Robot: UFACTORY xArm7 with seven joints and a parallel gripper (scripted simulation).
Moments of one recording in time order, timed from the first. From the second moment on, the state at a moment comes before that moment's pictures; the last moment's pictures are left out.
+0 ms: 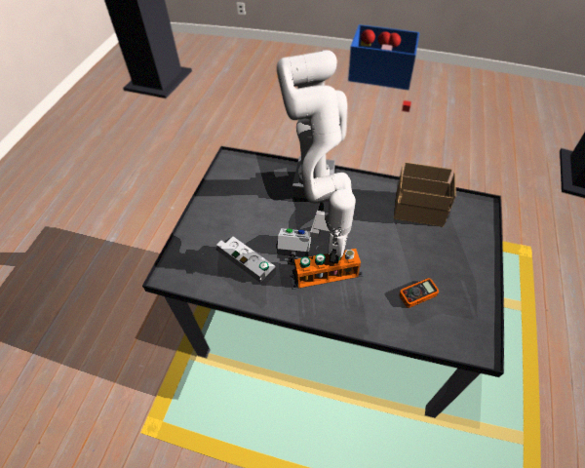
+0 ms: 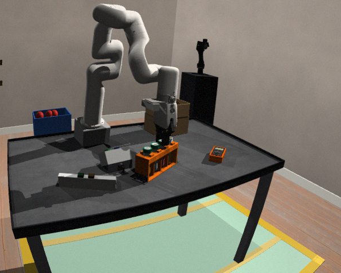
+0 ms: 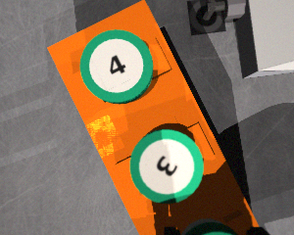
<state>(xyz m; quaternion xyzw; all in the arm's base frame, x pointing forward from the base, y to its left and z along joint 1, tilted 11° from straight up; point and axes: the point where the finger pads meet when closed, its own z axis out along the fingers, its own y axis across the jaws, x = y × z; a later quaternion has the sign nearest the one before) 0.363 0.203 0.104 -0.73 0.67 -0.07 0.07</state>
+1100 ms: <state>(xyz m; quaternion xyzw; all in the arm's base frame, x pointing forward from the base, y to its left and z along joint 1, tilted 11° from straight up) 0.364 0.203 0.105 -0.99 0.12 -0.10 0.02</state>
